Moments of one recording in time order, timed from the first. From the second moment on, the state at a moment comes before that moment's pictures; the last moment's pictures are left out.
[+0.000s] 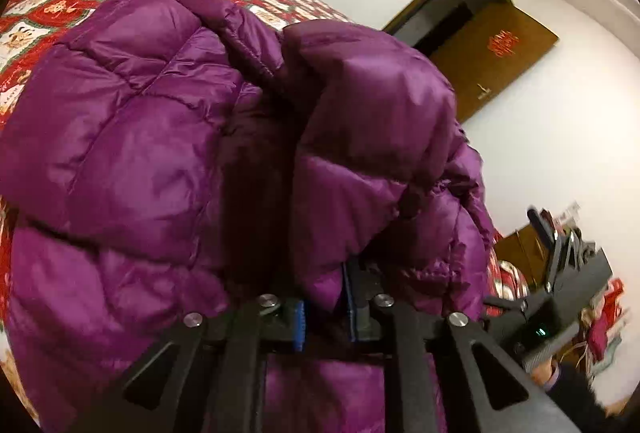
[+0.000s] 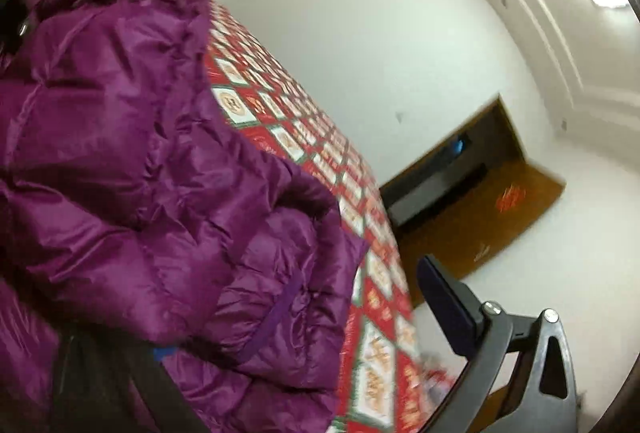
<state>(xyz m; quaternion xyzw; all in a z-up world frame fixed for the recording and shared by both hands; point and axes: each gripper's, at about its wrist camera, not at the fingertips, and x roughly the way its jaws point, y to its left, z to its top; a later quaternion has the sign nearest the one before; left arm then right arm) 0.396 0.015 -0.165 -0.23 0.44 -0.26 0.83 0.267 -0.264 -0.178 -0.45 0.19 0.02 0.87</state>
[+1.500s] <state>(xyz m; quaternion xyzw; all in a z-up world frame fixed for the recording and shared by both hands) 0.453 0.011 -0.132 -0.27 0.37 -0.28 0.84 0.400 -0.341 -0.100 0.05 0.34 0.09 0.94</state>
